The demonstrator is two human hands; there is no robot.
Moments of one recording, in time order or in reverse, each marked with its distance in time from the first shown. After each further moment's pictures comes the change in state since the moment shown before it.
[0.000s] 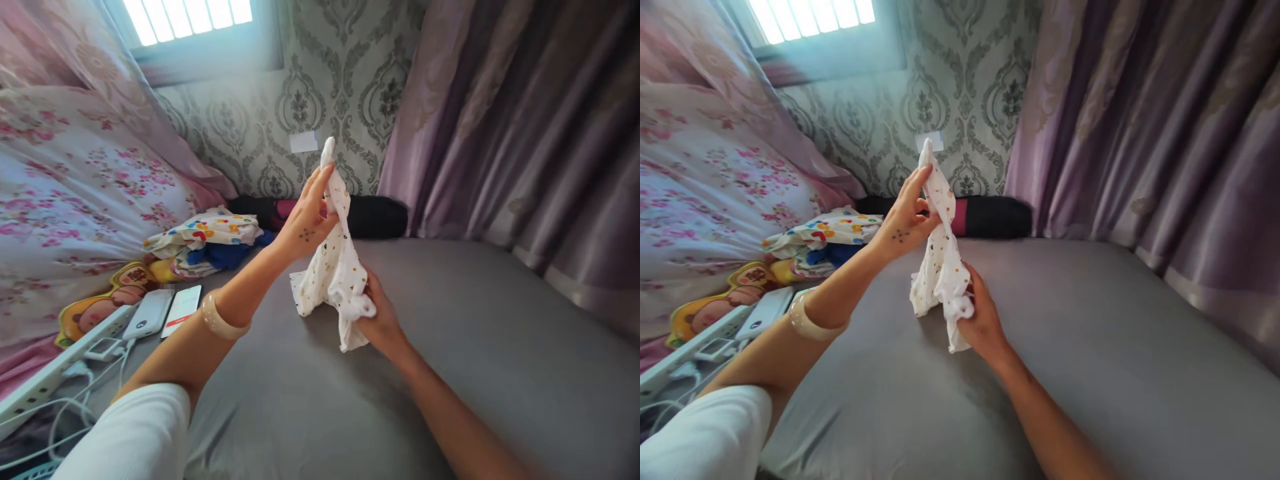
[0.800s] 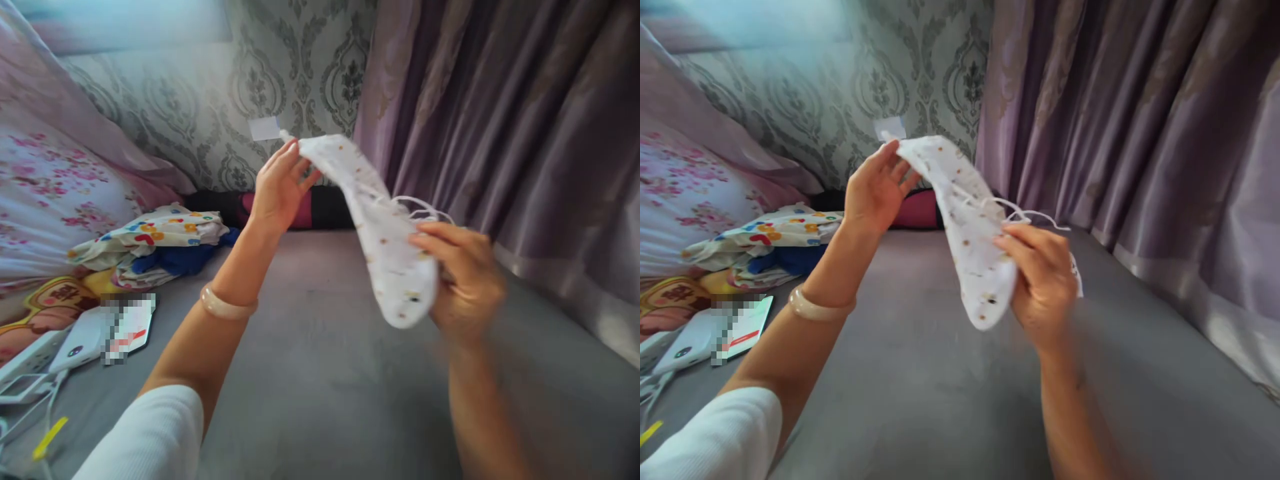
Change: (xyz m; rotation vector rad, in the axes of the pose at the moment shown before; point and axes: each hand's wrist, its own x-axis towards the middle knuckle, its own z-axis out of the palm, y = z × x) left_hand 0.049 -0.009 0.038 -0.592 0.243 -0.244; right_hand -0.009 -0.082 -0.109 -0.807 0.454 -0.673
